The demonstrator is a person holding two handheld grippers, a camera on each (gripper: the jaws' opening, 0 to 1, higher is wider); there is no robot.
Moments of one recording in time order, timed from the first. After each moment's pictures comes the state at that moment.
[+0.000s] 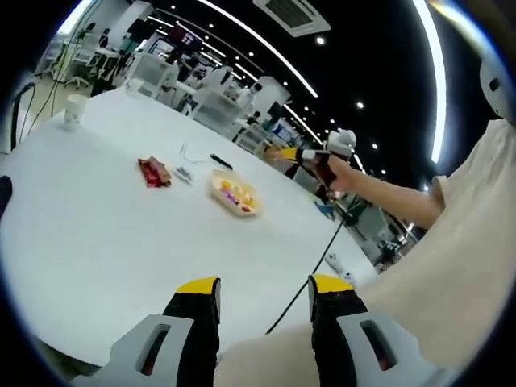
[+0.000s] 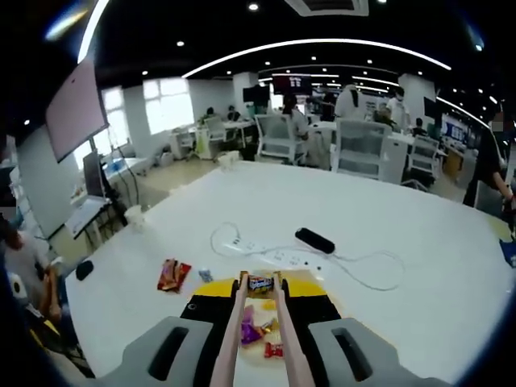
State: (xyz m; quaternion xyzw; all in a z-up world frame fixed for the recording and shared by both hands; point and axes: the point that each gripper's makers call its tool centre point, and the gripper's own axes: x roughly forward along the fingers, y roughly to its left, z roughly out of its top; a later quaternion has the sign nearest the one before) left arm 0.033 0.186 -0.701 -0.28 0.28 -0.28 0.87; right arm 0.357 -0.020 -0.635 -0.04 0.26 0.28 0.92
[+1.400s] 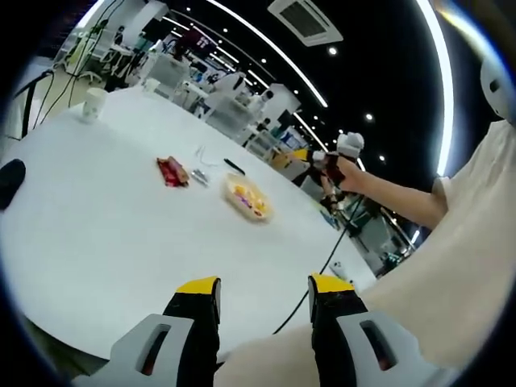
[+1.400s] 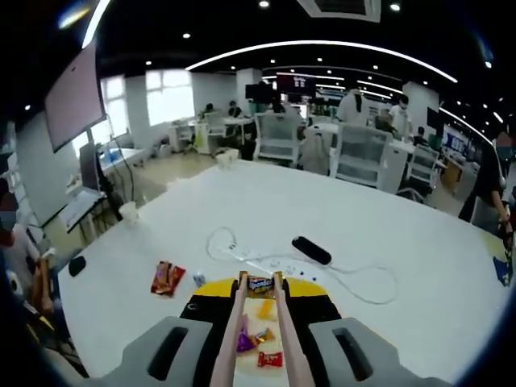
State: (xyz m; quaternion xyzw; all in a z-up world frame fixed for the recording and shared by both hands) left arm 0.033 0.212 -0.708 -0.30 0.28 -0.26 0.88; right arm 0.398 -0.023 -0.641 -0.07 0.26 0.28 0.92
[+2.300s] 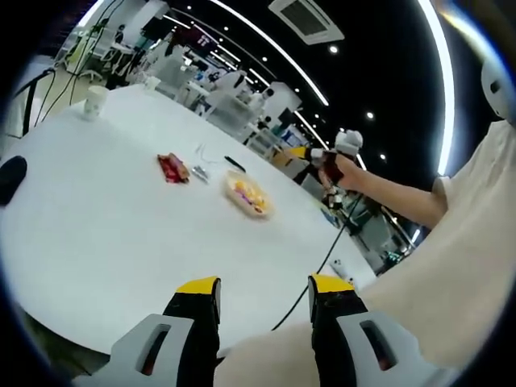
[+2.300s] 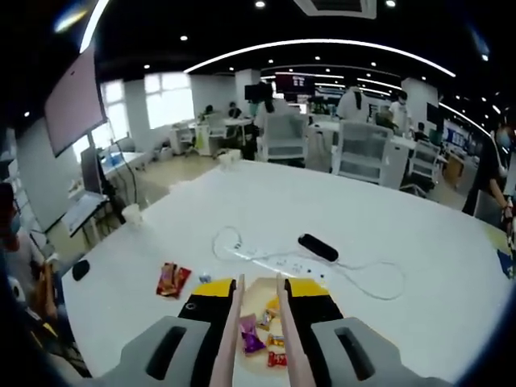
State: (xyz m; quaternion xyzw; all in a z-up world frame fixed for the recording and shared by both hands) left arm 0.027 0.211 -0.710 -0.30 0.28 -0.26 0.87; right arm 0.391 -0.010 -0.649 -0.06 0.27 0.28 0.92
